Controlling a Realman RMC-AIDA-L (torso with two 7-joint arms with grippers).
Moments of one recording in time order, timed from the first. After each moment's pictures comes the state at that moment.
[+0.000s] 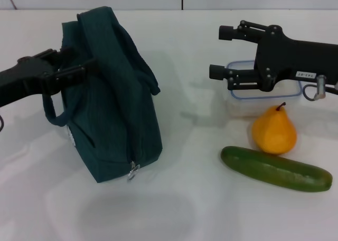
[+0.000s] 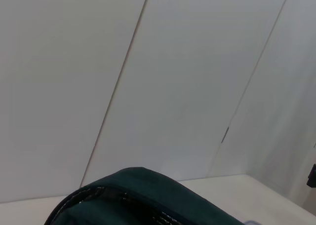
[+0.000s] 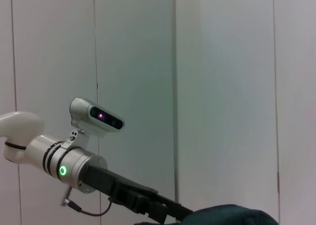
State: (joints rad) left arm -0.14 -2.09 0.96 1.12 1.57 1.42 -1.76; right arm 0.58 1.94 -1.39 -0.64 -1.16 -1.44 1.14
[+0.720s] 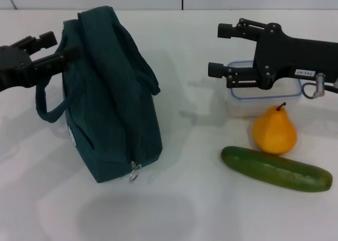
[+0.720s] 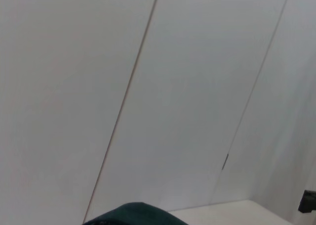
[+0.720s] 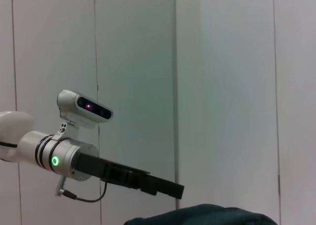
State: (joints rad) left arm -0.10 -2.09 0.91 1.18 1.51 1.47 -1.75; right arm 0.58 1.94 -1.39 -0.64 -1.16 -1.44 1.14
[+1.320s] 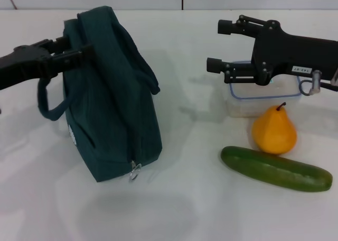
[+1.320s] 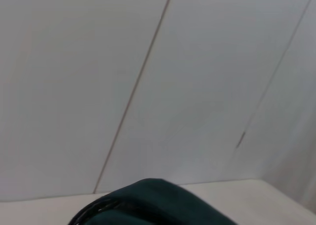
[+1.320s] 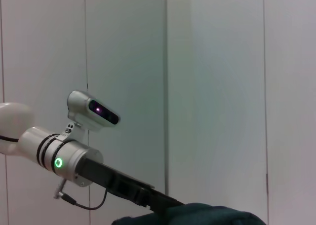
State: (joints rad) left arm -0.17 -2.09 0.95 1.18 1.63 1.37 -1.89; right arm 0.58 1.95 -1.38 -0.64 -1.16 -1.41 1.13
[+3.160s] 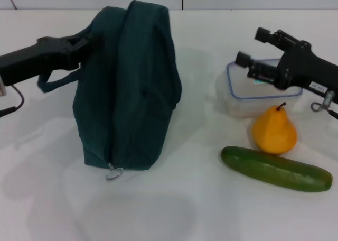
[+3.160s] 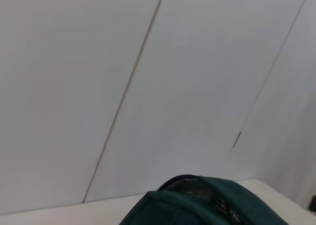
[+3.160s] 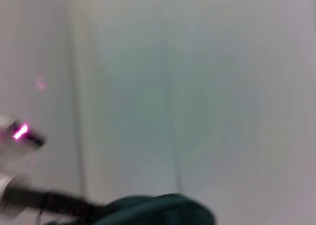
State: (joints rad) left arm -0.27 -2.08 0.97 1.04 1.60 1.33 -1.79; right arm 0.49 2.02 -1.23 -0.44 -1.08 -1.39 0.98
